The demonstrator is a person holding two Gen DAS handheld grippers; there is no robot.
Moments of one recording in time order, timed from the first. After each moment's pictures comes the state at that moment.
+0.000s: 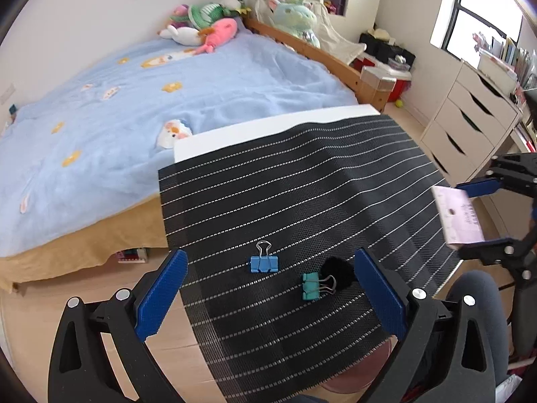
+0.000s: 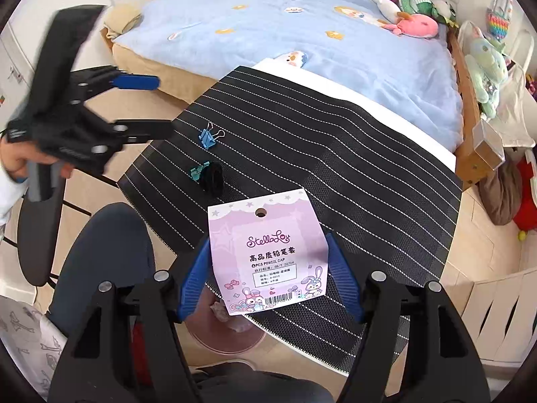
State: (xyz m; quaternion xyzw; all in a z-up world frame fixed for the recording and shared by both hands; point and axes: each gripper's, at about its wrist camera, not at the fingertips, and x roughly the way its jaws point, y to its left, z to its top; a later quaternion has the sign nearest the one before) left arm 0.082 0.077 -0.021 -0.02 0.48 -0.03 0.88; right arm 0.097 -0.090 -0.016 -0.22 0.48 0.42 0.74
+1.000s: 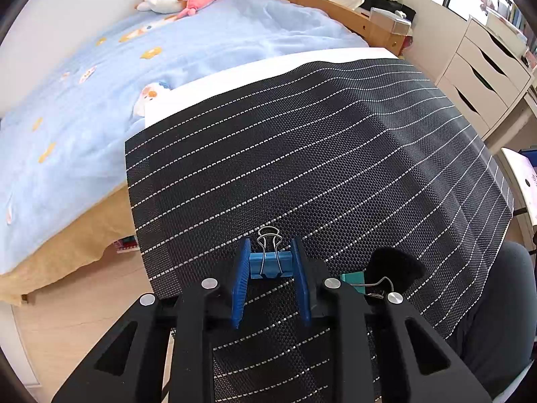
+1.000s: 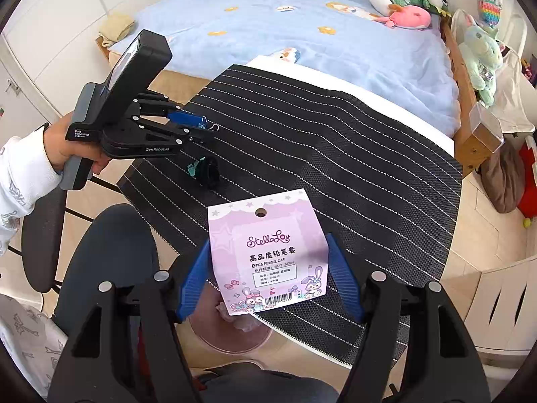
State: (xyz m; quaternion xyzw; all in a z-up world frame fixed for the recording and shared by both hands) left arm 0.113 0.077 -0.079 0.02 0.54 -0.04 0.84; right arm 0.096 -0.099 -0.022 -0.20 0.48 0.42 0.74
